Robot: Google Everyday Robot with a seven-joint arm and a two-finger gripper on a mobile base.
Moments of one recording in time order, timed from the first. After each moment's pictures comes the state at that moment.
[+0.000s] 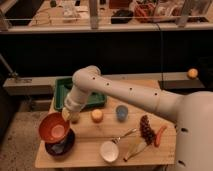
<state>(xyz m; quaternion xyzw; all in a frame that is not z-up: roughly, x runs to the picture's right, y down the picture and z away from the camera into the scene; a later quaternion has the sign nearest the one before) -0.189 0.151 0.694 0.03 -0.49 -0.77 0.41</state>
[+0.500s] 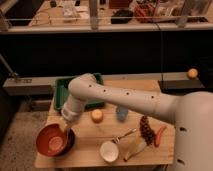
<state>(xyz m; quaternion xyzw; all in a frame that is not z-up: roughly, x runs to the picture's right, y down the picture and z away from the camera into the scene) -0.195 0.199 0.682 0.02 -0.52 -0.76 0.38</state>
